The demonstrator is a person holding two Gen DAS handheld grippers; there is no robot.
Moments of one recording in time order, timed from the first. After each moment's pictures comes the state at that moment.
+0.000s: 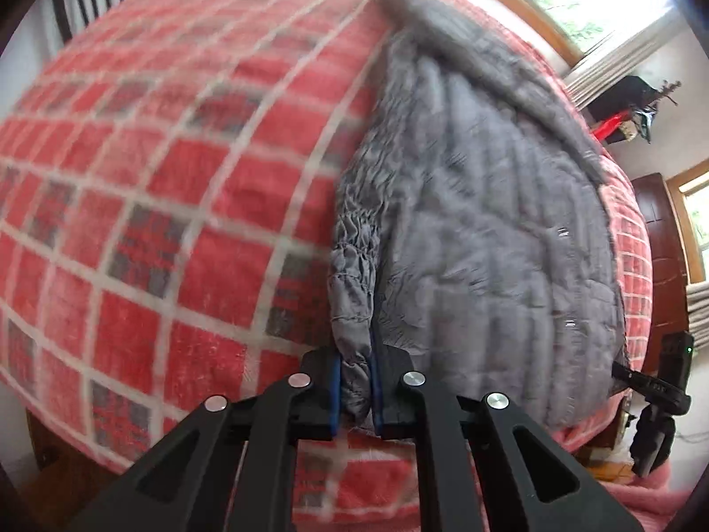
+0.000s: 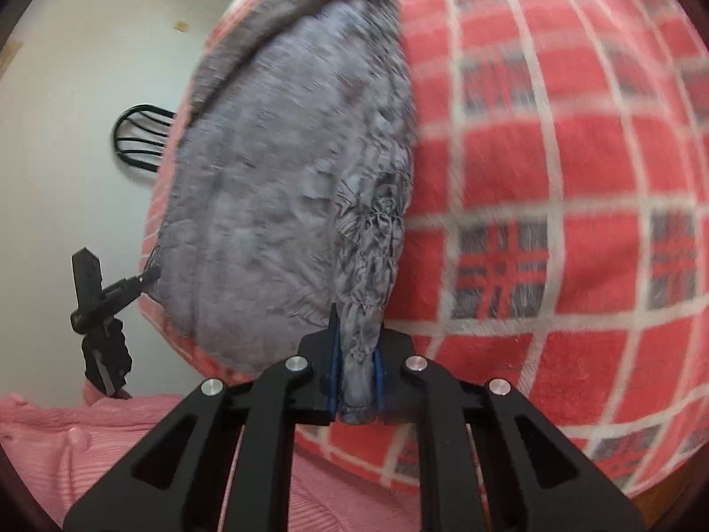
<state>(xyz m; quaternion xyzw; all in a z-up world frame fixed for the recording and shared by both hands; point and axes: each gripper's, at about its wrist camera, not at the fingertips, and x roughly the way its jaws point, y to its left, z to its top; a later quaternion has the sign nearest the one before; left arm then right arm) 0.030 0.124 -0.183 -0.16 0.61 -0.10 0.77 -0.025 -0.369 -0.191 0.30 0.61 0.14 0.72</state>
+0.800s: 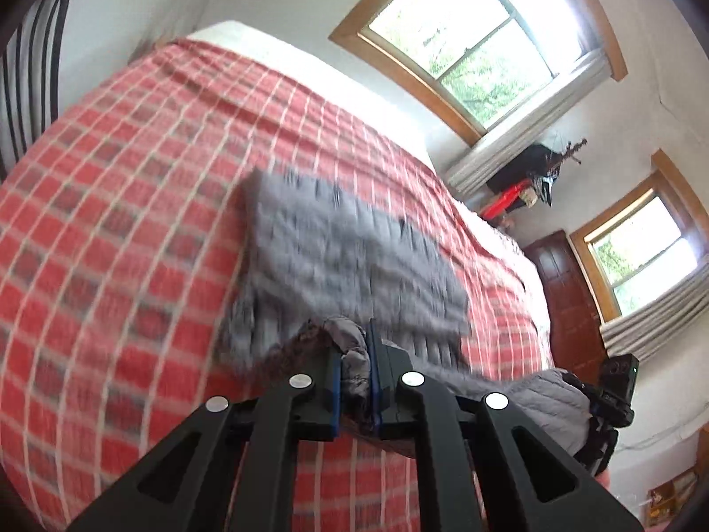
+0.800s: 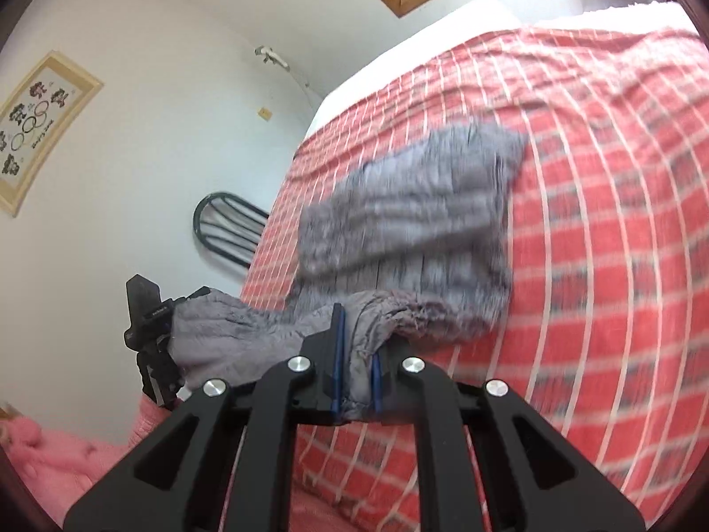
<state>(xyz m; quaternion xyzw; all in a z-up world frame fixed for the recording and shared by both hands) 0.193 0.113 -0.019 -0.24 0.46 -0.22 0.83 0.120 -0.415 -0.006 0.31 0.44 0.21 0.82</state>
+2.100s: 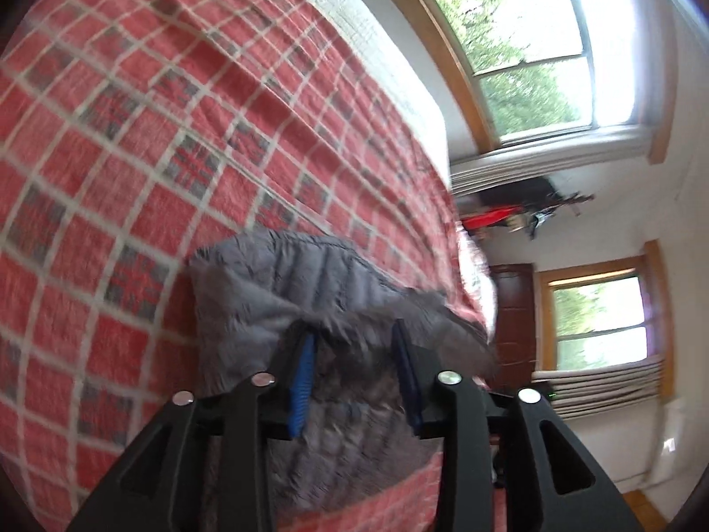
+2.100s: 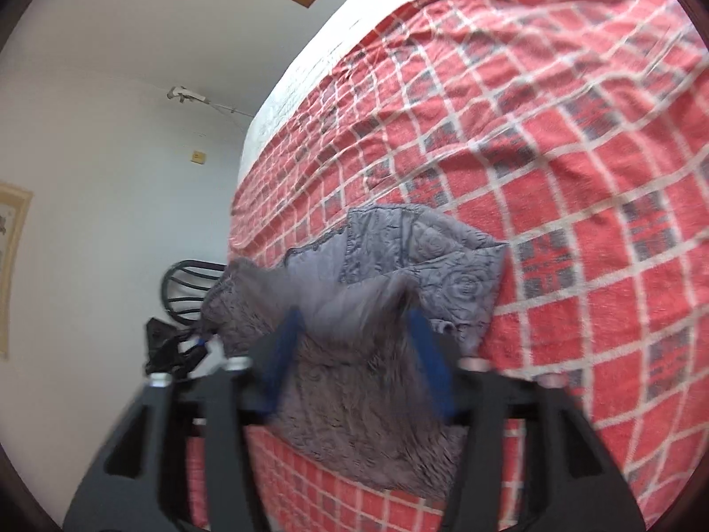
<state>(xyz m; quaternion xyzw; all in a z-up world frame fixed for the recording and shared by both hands) 0.419 0.124 -0.104 -0.38 0.54 -0.25 0.71 0.320 -0.481 -0.087 0.38 0.51 0.13 0.76</state>
